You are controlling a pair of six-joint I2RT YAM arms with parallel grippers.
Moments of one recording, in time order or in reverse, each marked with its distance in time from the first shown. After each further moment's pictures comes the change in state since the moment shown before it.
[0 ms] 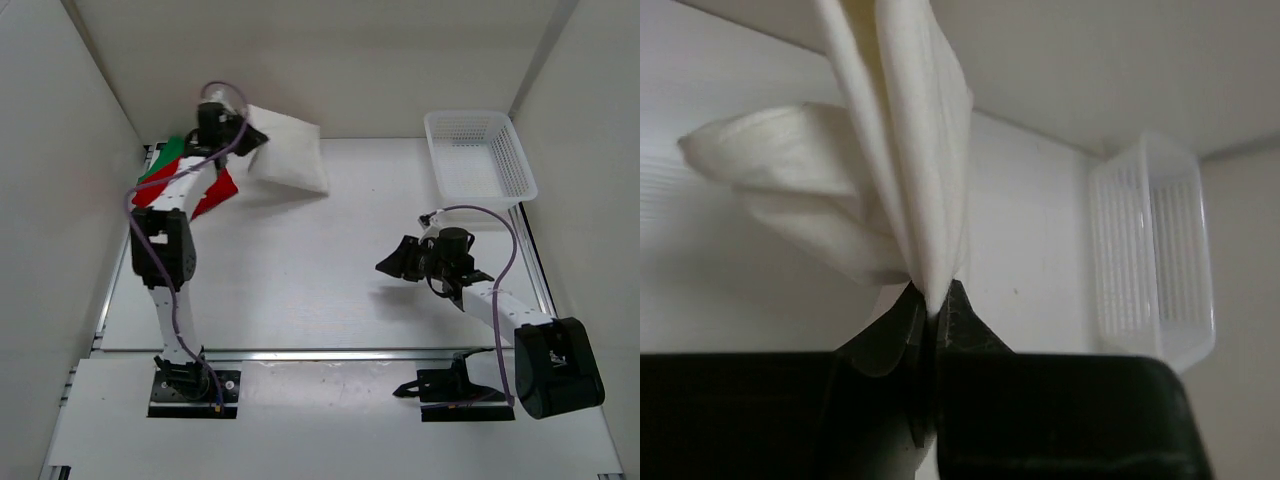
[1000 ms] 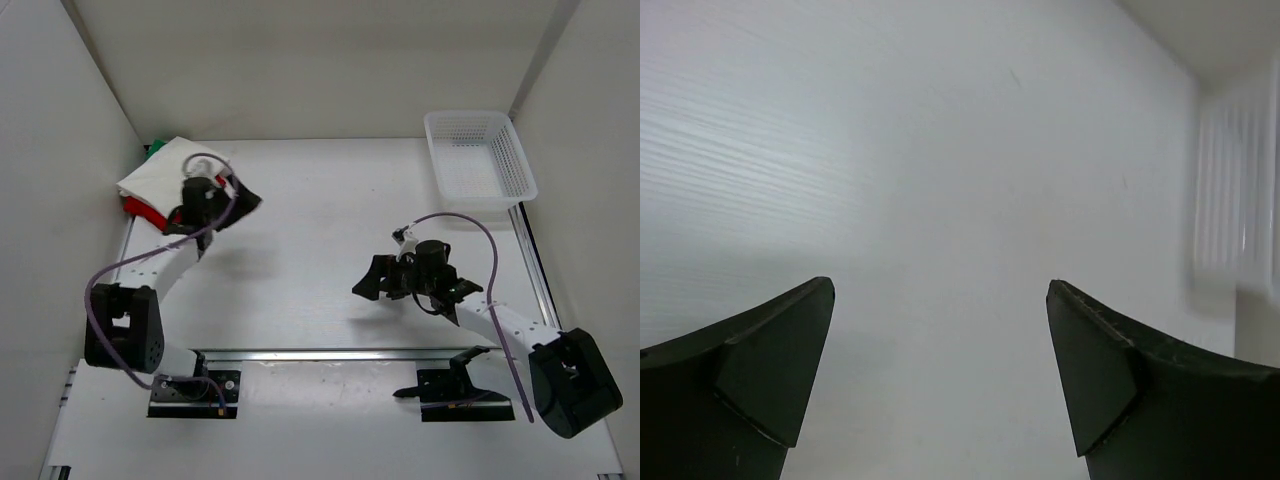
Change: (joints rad) left arm 0.193 -0.659 -0.933 0.180 -0.103 -0.013; right arm 0.223 -0.093 -0.032 -0.089 0.091 -0.037
